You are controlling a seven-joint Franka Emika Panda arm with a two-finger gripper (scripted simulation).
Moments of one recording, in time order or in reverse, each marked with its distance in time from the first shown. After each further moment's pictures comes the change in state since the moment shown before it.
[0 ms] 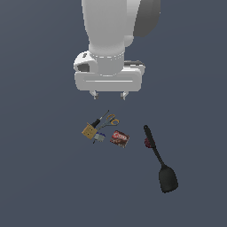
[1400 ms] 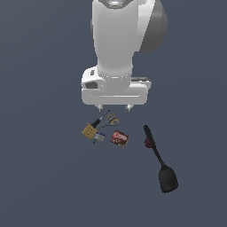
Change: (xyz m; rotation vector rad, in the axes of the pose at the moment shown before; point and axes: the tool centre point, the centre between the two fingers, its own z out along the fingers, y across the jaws) arm 0.031 -0.018 0.029 -0.013 -0.011 -0.028
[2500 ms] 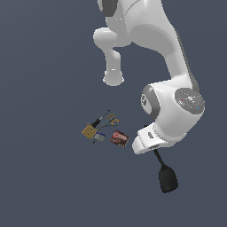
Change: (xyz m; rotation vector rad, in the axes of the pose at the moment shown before) arm 0.082 -0.168 0.157 -0.011 0.009 -0.303
